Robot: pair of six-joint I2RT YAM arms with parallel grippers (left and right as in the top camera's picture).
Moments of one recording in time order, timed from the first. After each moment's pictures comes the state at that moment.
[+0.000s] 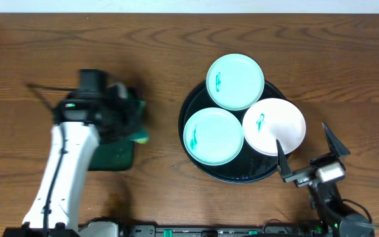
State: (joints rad) left arm -0.06 1.38 1.10 -0.99 0.33 -0.36; right arm 0.04 0.03 0.07 0.35 -0.37 -0.07
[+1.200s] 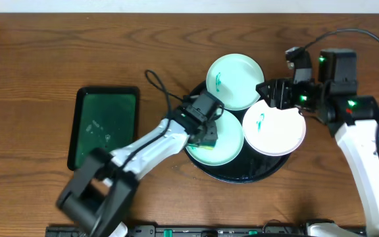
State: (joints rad) left arm -0.66 1.72 1.05 -0.50 0.02 -0.81; right arm 0.09 1.41 1.20 -0.68 -0.52 0.11
